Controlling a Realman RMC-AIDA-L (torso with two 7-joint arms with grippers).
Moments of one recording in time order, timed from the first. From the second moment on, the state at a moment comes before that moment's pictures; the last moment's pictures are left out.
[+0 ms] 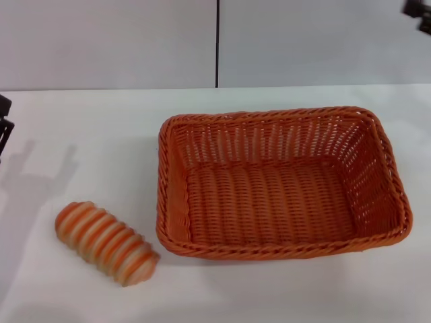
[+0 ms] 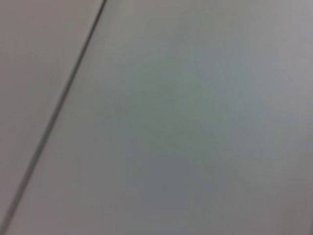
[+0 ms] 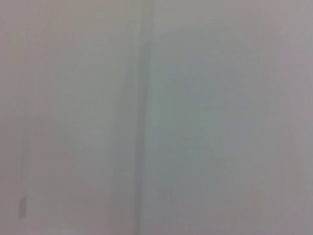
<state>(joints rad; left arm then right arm) -0.21 -2.06 0.04 -0.08 1.56 1.75 -0.52 0.51 2.00 -0.43 -0.71 1.42 1.56 -1.92</state>
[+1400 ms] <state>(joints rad) -0.11 -2.02 0.53 0.37 1.74 1.52 -1.10 0.40 1.99 -0.28 -0.47 1.50 1.64 -1.89</state>
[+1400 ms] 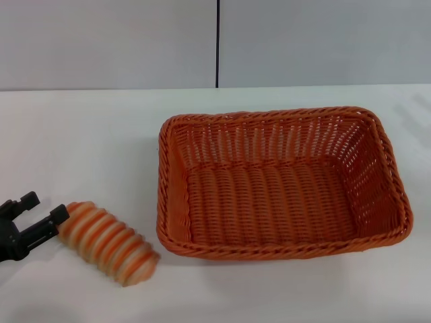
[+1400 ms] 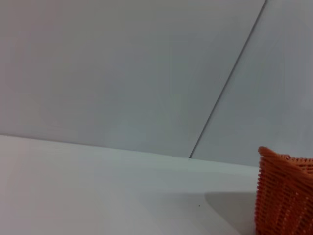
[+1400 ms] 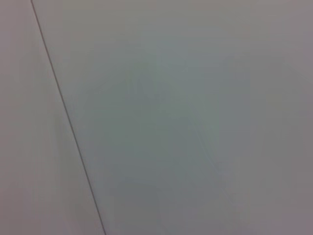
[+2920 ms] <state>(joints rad) -0.12 -2.05 0.57 0.36 1.76 1.44 -1.06 0.39 2.00 -0.27 -0.44 1.49 1.61 -1.89</state>
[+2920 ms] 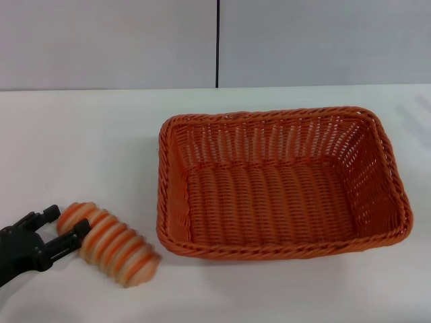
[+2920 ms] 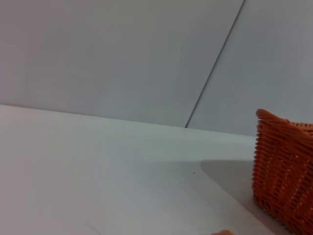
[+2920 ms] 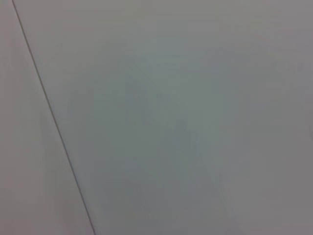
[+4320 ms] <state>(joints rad) -0.12 -2.06 0.56 0.36 1.75 1.45 -1.05 0.39 2.00 -0.26 -0.44 1.50 1.60 -1.90</state>
